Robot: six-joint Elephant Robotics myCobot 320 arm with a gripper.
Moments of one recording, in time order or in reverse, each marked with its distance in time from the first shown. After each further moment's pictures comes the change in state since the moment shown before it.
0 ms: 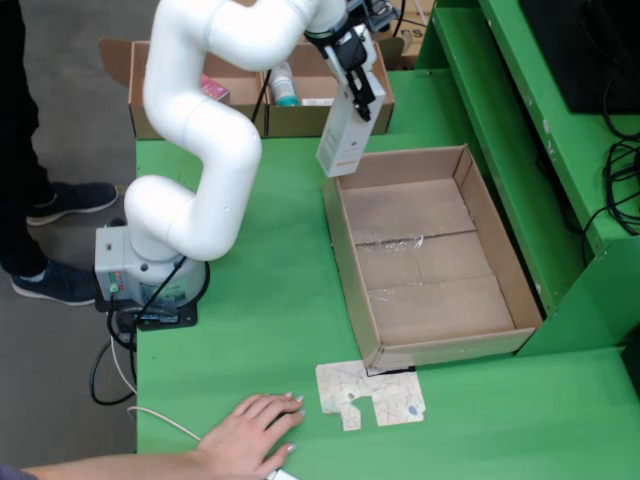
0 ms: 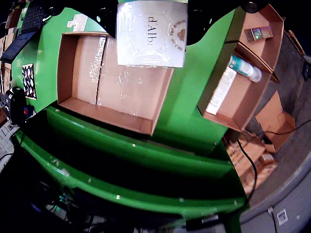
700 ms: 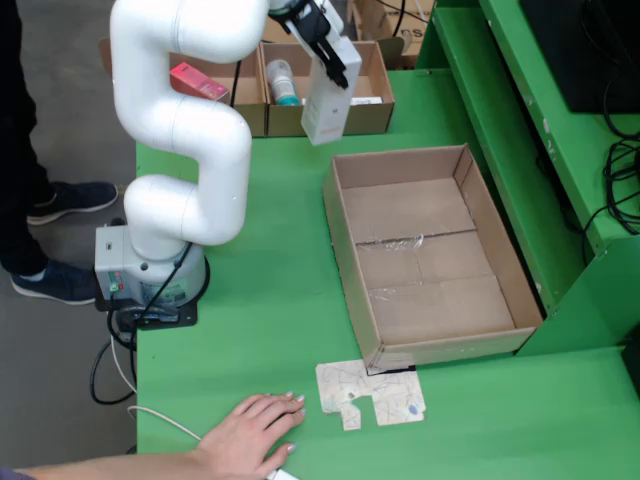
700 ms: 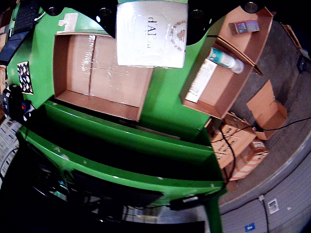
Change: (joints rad) arm 0.331 0.230 -0.093 -0.121 -0.183 0.290
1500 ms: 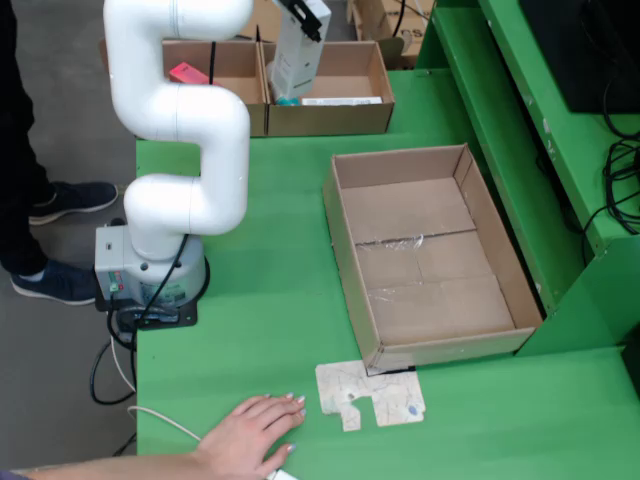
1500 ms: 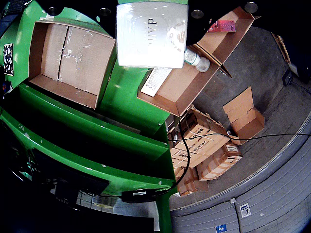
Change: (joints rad) arm 0.227 -0.090 0.000 0.173 -0.012 0.034
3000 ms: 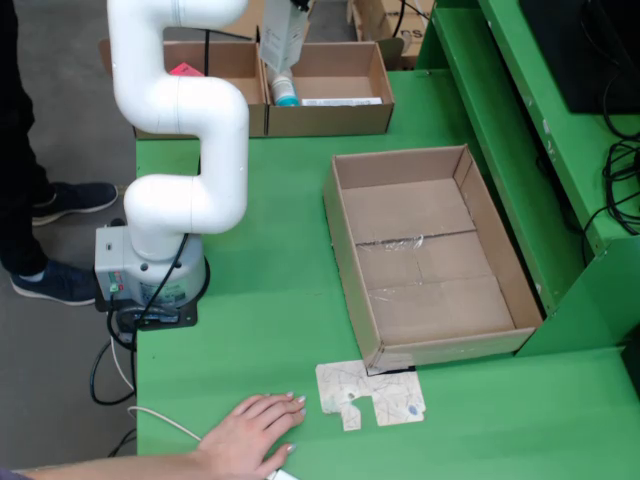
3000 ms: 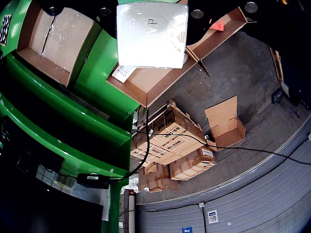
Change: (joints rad) arm 0.049 -0.149 -0.003 0.264 0.049 -0.176
